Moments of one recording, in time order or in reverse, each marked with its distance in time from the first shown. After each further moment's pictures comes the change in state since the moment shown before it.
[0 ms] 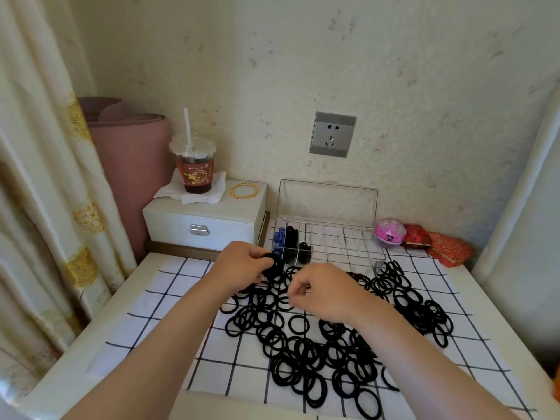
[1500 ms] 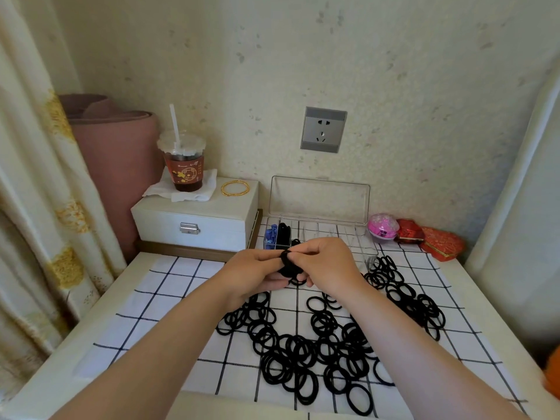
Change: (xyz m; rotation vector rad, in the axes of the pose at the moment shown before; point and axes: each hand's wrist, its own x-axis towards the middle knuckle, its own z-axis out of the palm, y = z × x) left_hand -0.006 0.006 0.027 -0.549 -0.310 -0.135; right_hand 0.008 -0.005 -0.012 0.669 0.336 0.241
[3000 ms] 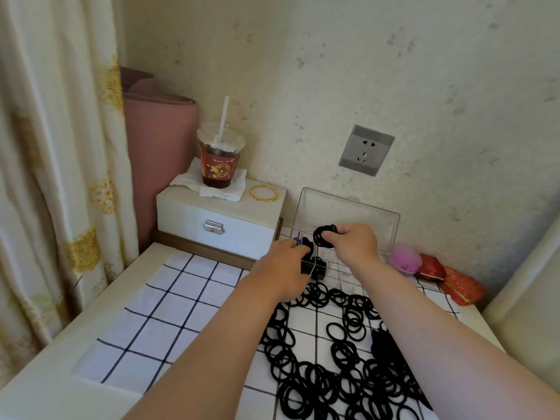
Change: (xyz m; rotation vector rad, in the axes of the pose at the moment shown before) left_hand 0.038 0.005 -0.013 1.150 0.183 0.336; right_hand 0.110 0.002 0.004 -0.210 0.296 -0.020
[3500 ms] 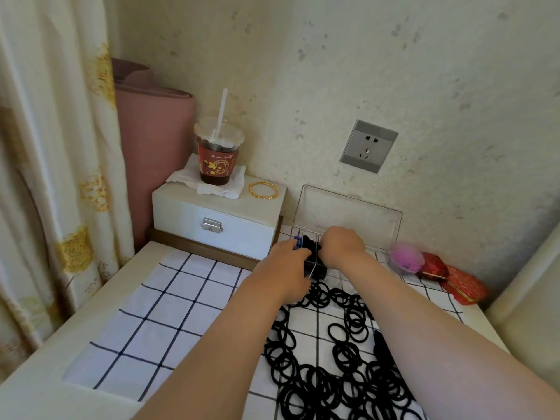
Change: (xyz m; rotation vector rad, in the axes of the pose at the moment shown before) left_hand 0.003 0.001 0.004 0.025 -0.025 0.011; right_hand 0.021 0.004 0.025 -0.978 -0.274 -0.153
